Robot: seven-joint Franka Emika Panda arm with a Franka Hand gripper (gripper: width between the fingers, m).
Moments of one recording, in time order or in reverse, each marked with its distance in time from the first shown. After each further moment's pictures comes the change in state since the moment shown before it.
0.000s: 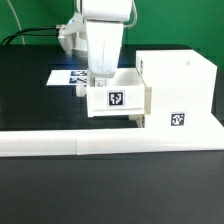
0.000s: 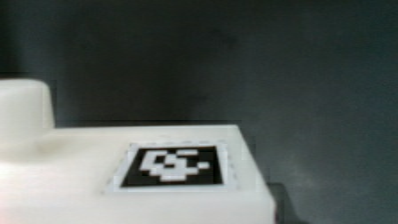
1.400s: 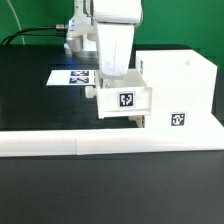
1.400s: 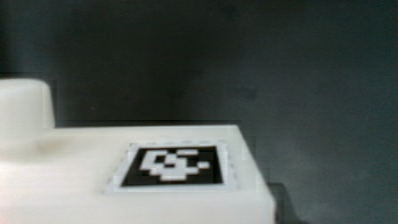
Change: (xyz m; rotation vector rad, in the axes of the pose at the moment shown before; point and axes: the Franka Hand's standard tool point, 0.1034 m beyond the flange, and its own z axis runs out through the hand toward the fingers) arm 0.012 -0.003 0.002 0.006 0.003 -0.028
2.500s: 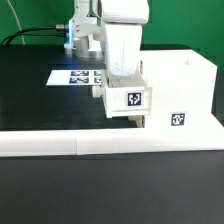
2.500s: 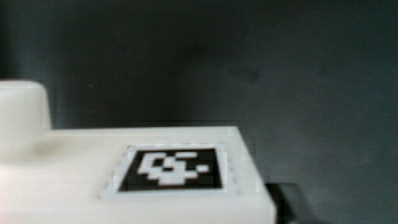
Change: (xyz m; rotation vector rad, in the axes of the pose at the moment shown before) arm 0.010 0.000 0.000 0.001 0.002 -0.018
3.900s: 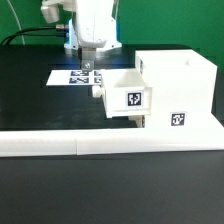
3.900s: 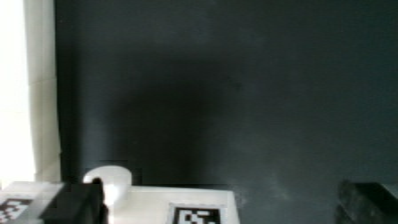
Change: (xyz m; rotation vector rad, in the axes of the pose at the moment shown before) arm -0.060 0.002 -0.039 -0.024 0.024 -0.084
